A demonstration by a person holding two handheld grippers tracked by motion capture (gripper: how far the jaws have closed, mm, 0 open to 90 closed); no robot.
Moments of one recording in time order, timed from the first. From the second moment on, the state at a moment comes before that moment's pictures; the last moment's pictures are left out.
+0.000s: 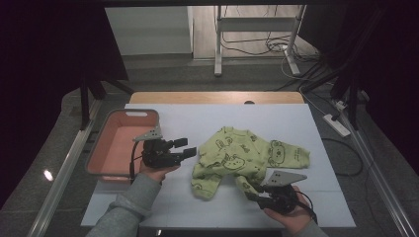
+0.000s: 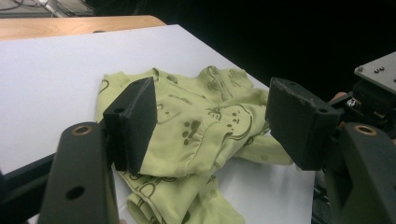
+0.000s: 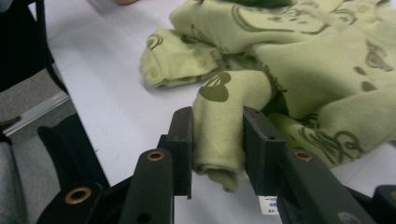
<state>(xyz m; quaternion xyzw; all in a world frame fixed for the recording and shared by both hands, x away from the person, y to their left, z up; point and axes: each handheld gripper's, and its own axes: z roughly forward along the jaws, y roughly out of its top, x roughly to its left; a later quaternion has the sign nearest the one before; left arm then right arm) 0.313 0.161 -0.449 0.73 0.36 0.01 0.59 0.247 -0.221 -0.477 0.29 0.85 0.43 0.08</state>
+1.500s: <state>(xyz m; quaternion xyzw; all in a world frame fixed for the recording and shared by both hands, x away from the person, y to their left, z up) 0.313 0.160 -0.452 0.73 0.36 0.01 0.58 0.295 -0.096 -0.515 0.20 0.91 0.36 0.04</state>
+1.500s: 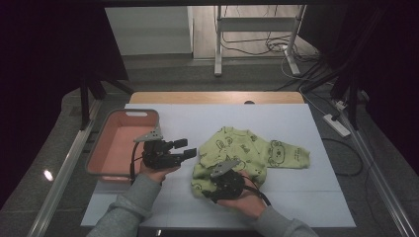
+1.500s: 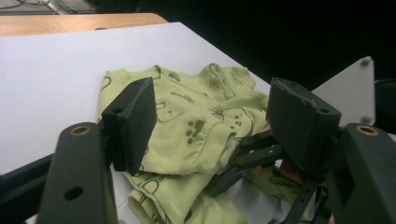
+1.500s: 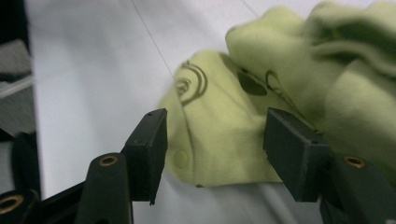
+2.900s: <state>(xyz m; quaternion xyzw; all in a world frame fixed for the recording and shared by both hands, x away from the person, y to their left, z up) 0.313 0.161 -0.450 0.73 0.36 0.02 0.59 0.232 -0.117 -0.504 0.15 0.91 0.38 -0.01</state>
